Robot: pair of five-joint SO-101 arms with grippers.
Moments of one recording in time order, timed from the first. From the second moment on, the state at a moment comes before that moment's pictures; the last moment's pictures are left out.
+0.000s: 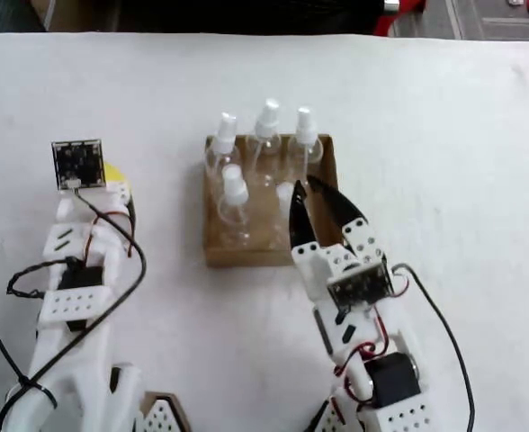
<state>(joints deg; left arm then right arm) -13.4 -39.8 73.2 0.3 -0.7 -22.9 -97.4 83.3 20.0 17.3</state>
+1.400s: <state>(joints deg) -13.4 -39.8 73.2 0.3 -0.7 -20.1 -93.2 58.8 36.1 17.1</state>
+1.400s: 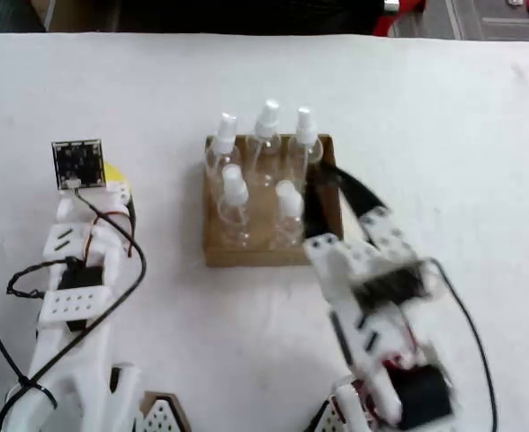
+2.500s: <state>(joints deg) -12.3 -102.7 25.1 65.6 -18.5 -7.7 -103.2 12.7 81.3 17.1</state>
